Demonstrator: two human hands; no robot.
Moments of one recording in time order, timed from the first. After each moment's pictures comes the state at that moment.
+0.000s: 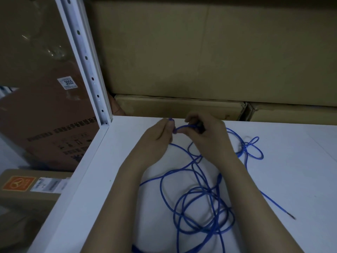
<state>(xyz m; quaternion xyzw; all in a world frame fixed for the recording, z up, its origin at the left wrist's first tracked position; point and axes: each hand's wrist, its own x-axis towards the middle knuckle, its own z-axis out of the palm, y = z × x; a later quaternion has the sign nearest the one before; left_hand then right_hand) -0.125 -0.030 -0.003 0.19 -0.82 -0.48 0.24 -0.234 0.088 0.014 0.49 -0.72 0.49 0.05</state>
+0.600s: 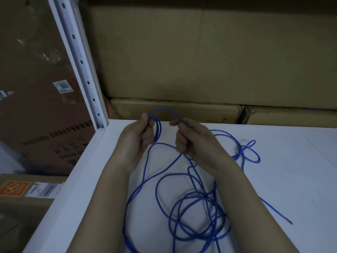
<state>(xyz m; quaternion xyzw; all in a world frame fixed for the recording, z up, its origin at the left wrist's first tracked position) -0.122 -0.044 0.009 0.17 -0.52 -0.79 0.28 -0.225 0.084 0.020 0.29 -0.52 0.69 -0.40</state>
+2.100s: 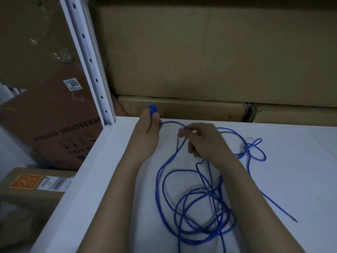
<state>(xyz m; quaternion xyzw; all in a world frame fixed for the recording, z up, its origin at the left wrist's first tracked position) -0.124 -0.035 0.008 0.22 -0.74 -0.52 0.36 -0.232 0.087 0.014 0.39 -0.76 0.49 -0.20</state>
